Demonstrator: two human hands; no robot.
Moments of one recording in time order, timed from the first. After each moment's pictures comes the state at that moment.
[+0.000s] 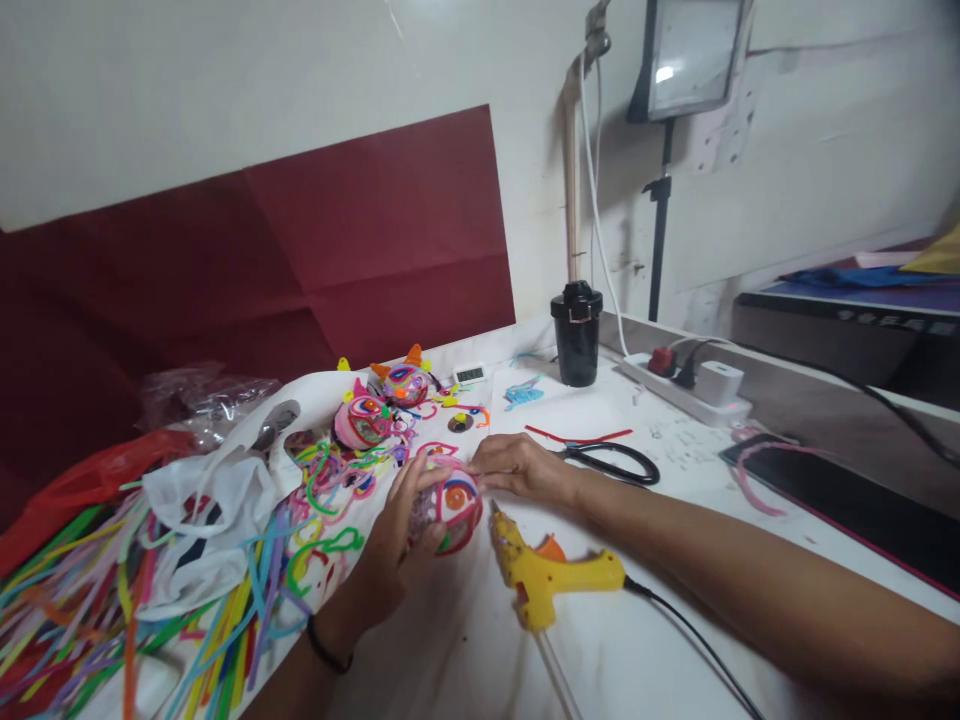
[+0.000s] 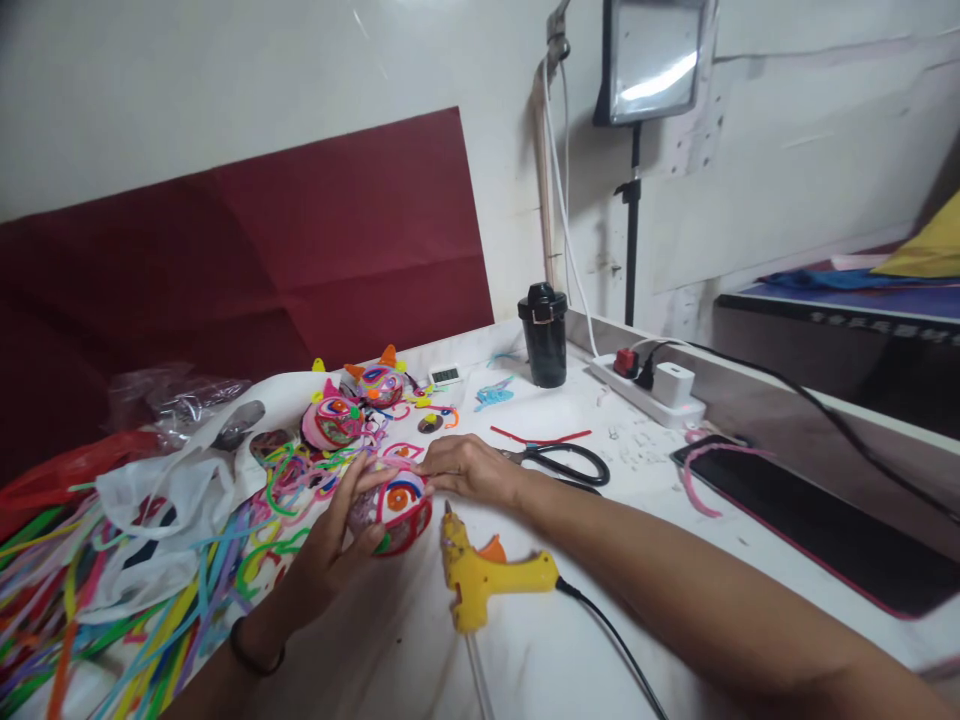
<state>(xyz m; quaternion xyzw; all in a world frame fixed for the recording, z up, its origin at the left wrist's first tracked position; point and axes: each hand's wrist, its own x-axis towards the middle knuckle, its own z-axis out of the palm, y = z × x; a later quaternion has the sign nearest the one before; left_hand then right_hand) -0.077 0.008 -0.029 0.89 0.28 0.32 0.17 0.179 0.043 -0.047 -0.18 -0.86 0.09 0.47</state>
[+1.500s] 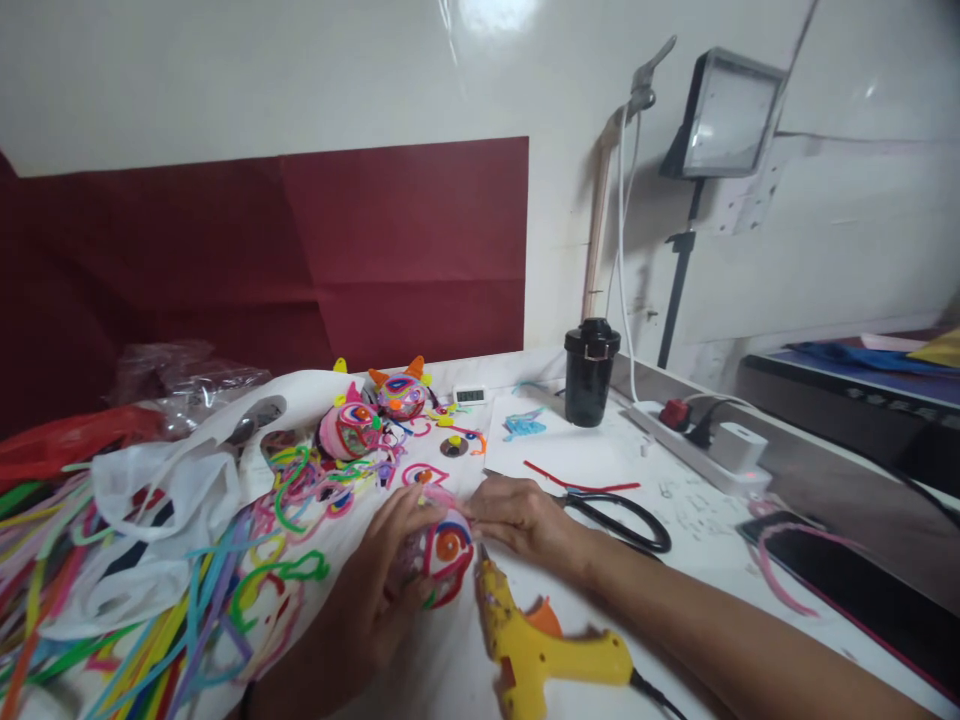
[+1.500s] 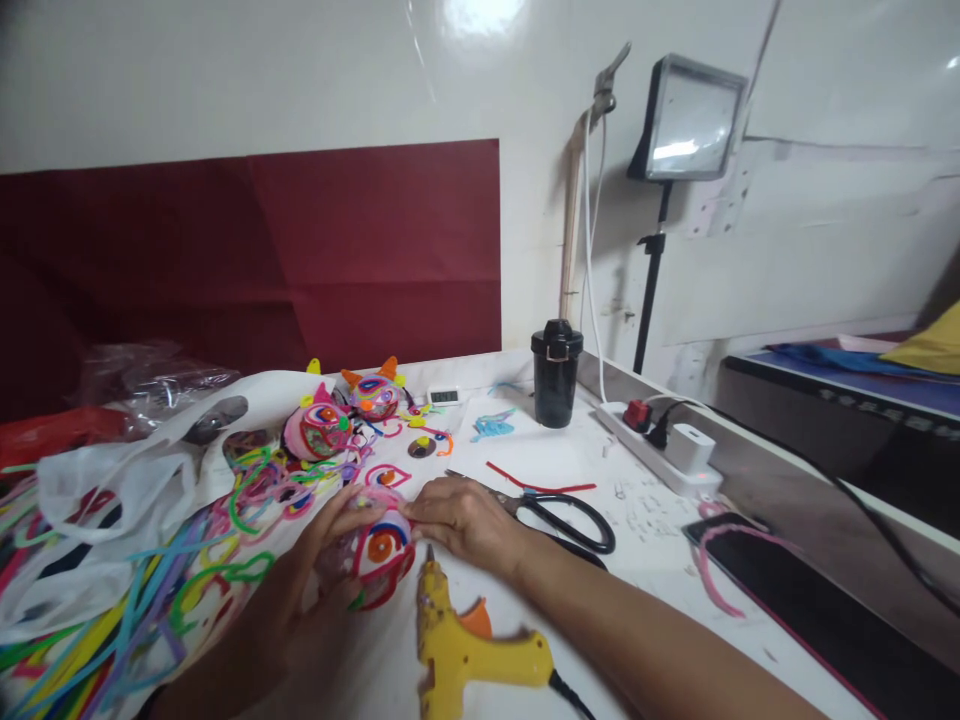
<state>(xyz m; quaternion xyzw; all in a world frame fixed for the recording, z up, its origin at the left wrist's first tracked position) -0.078 0.000 -0.042 0.88 0.32 0.33 0.14 0.179 0.033 -0.049 -0.20 -0.87 0.07 0.45</state>
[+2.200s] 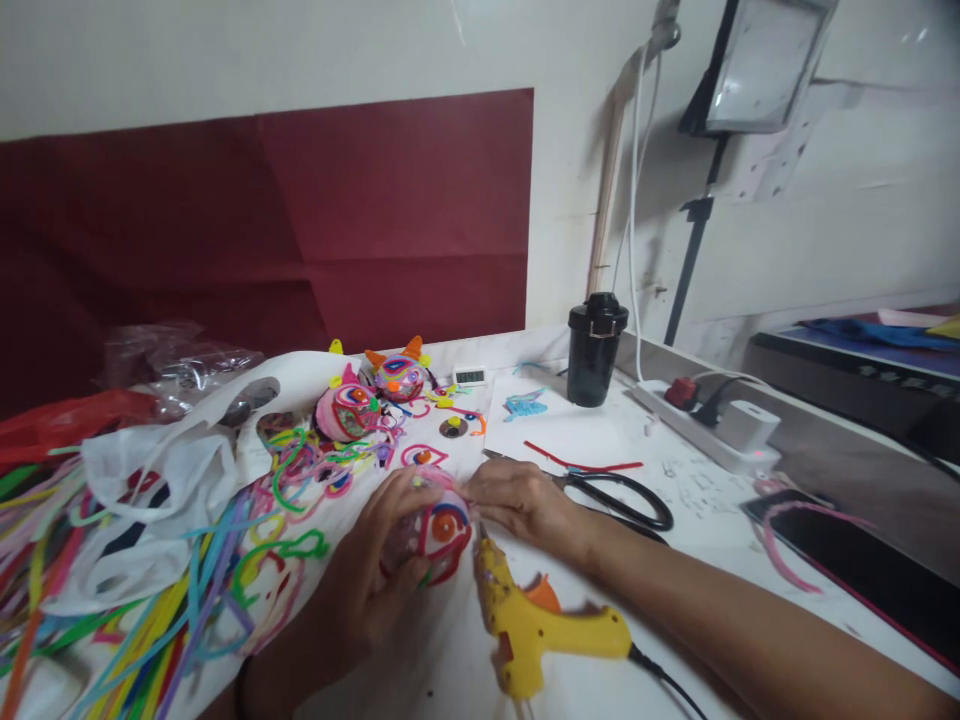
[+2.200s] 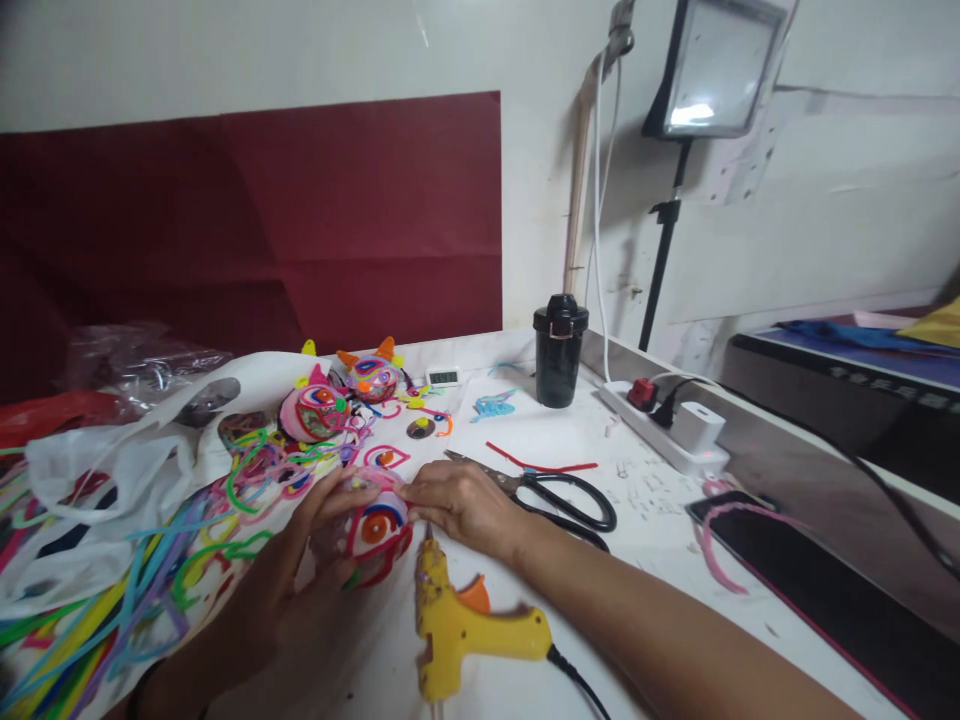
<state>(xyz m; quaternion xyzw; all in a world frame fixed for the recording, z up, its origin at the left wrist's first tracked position) -0.077 0.000 -0.040 0.88 0.31 0.34 0.12 0.180 0.028 -0.051 -0.21 -0.87 0.05 0.45</state>
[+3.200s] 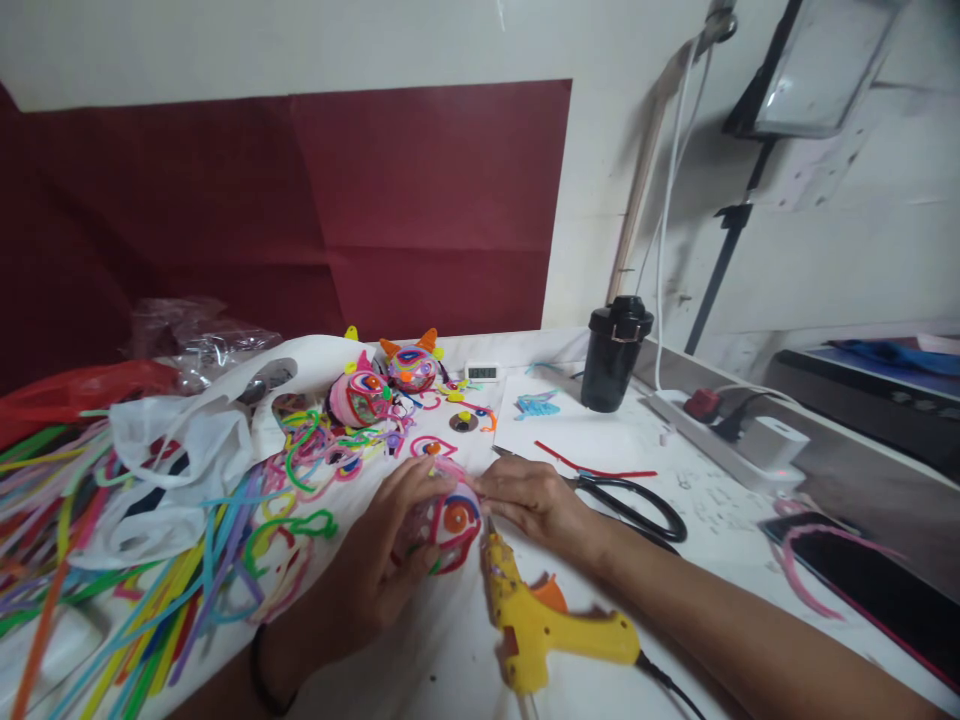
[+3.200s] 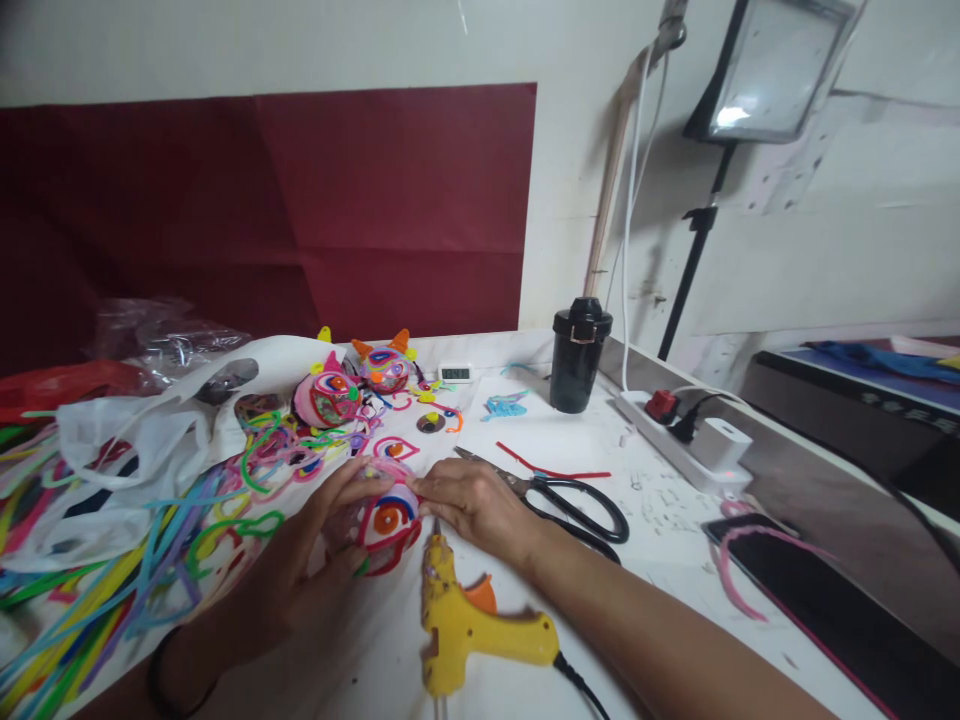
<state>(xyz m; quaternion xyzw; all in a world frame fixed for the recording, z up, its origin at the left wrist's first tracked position) -0.073 -0.005 -0.029 0.89 0.29 0.33 0.12 0.178 0.029 -0.053 -0.19 -0.86 0.04 0.47</state>
